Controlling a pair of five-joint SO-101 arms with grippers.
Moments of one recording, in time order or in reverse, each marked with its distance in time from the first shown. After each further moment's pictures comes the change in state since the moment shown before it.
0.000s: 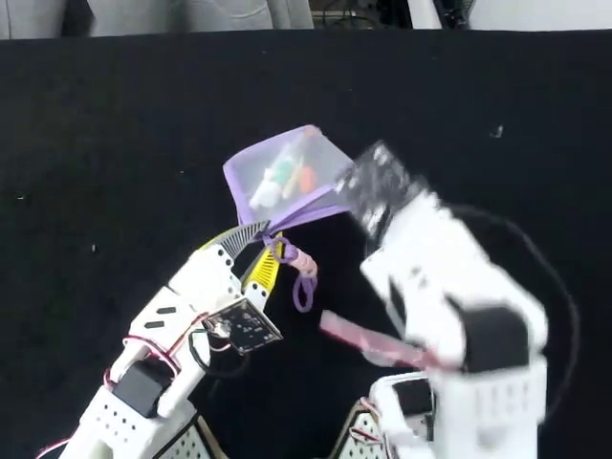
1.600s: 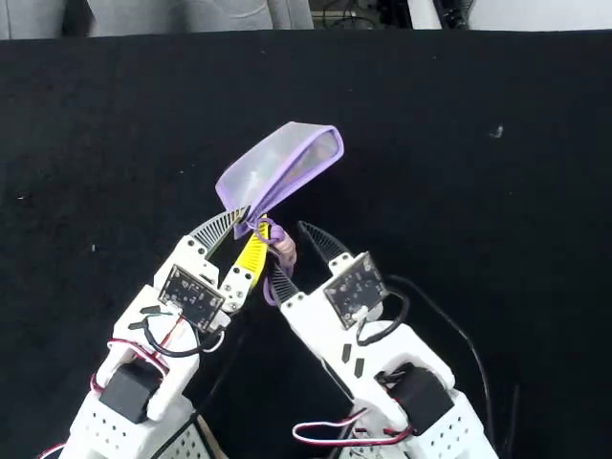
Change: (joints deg) left arm -3.5 -0.7 -5.4 3.7 22.9; right arm -28.4 -44.1 57.2 -42.5 -29.3
